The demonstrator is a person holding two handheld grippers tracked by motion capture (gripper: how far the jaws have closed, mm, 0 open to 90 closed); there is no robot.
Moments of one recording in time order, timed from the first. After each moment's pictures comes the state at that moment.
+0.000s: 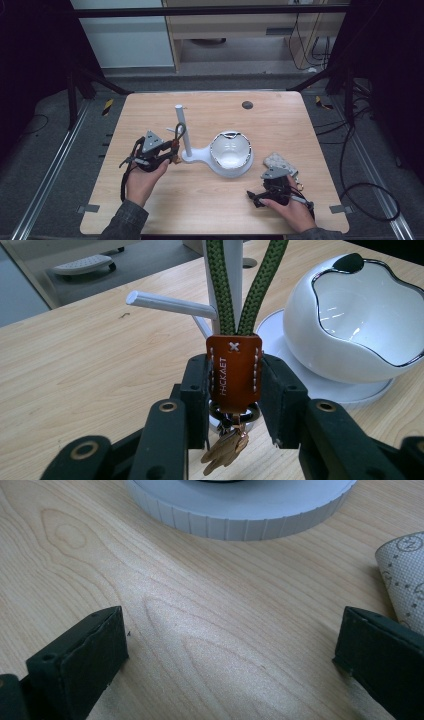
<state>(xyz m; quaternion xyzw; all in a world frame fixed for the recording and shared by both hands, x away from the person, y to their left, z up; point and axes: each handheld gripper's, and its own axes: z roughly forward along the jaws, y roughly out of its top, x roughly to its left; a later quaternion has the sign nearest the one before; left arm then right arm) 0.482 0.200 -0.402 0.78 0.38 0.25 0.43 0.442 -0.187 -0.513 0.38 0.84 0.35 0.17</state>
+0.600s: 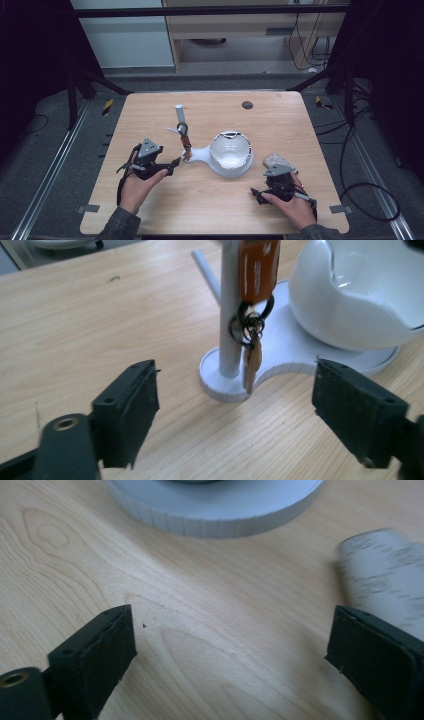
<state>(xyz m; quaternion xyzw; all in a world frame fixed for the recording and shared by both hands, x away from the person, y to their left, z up) 0.480 0.220 -0.439 0.79 0.39 0.21 0.43 0.442 -0.196 -0.497 0.39 0.84 0.33 0.18</state>
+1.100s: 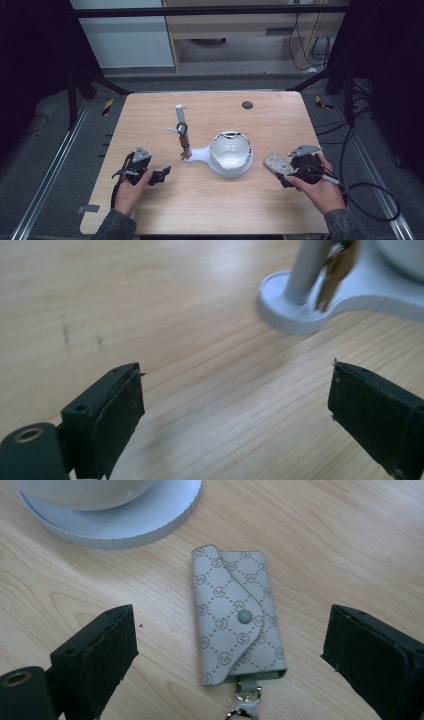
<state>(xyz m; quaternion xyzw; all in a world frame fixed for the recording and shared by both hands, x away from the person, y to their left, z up) 0.489 0.255 -0.483 0.79 0.44 0.20 0.38 0.457 -0.249 -0.426 0.43 0.84 0.26 0.21</state>
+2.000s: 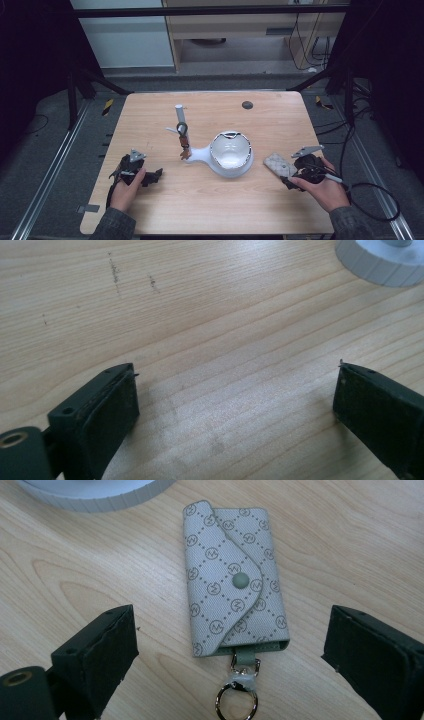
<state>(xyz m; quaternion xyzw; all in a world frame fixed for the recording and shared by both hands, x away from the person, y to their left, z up) 0.498 0.275 -0.507 0.79 0.48 0.21 0.33 0.462 -0.263 -0.442 0.45 0.84 0.24 0.16</state>
